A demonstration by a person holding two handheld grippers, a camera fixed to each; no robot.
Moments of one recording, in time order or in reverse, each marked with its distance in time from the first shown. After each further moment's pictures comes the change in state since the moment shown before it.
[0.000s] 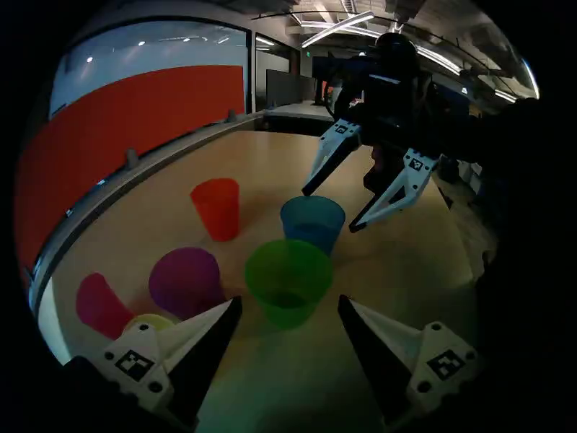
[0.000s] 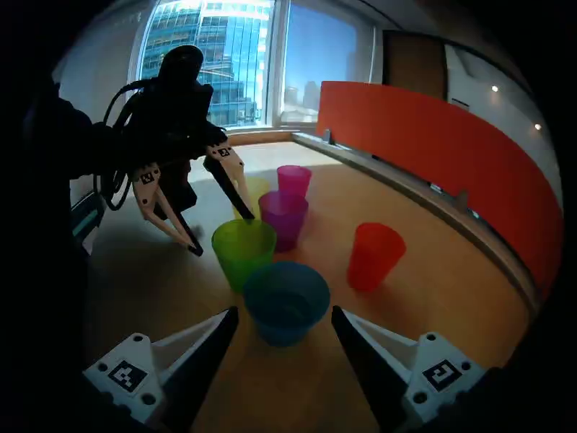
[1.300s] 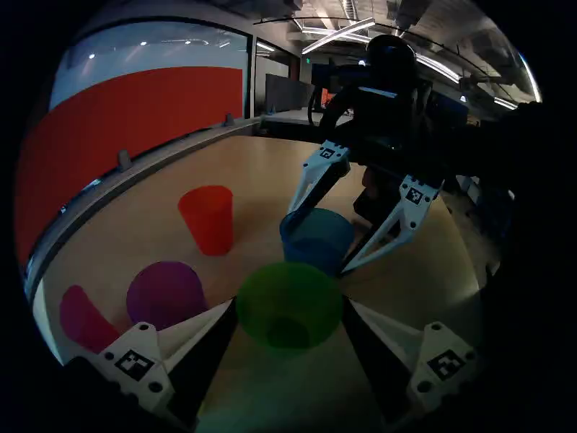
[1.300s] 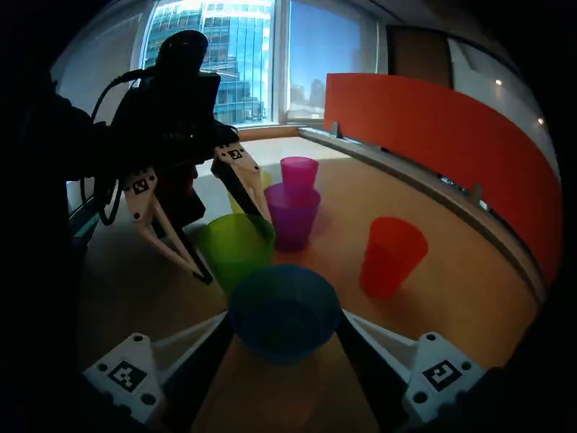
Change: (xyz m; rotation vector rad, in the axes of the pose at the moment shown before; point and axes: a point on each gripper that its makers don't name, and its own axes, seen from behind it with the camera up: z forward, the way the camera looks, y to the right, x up) left arm 0.015 0.001 0.037 -0.020 0.042 -0.020; right arm -0.007 0.002 0.035 0.050 -0.002 0.013
